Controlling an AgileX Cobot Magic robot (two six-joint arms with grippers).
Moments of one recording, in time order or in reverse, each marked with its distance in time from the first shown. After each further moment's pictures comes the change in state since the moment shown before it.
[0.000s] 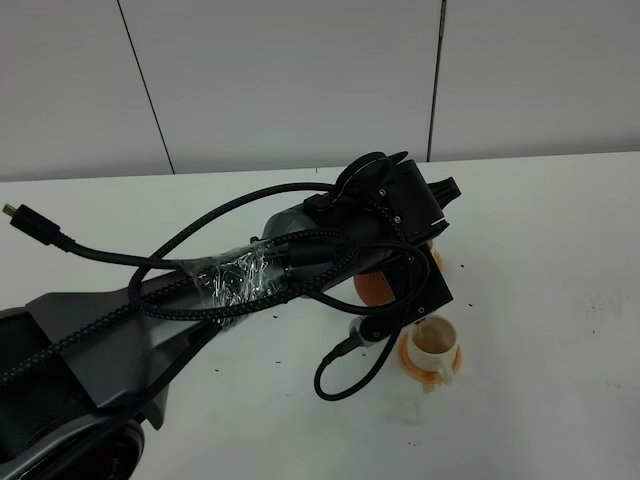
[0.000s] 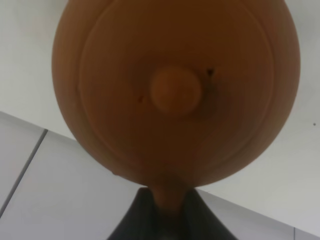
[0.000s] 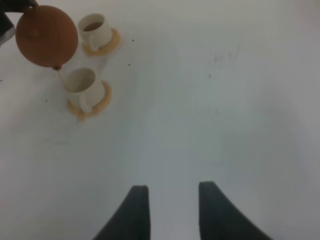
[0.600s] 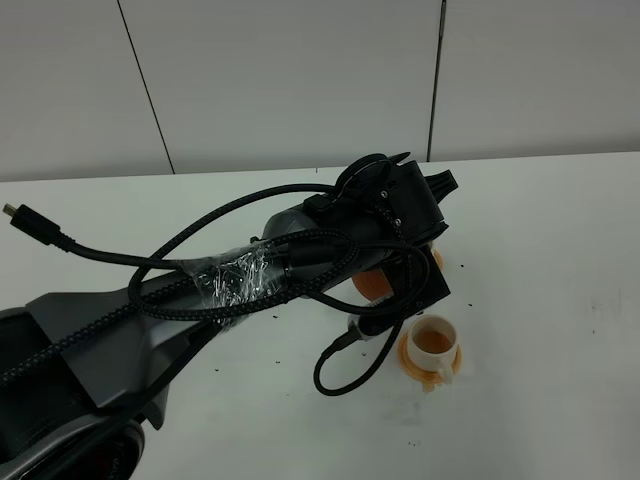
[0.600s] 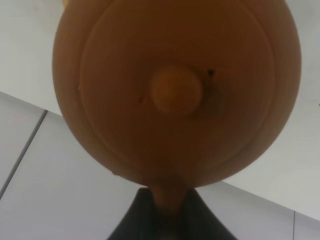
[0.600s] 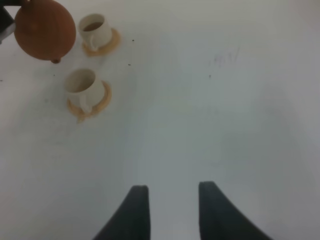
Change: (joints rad) left arm 0.000 0.000 0.000 0.056 -0.008 -0.041; right arm 0.000 0.000 0.000 0.000 0.000 0.000
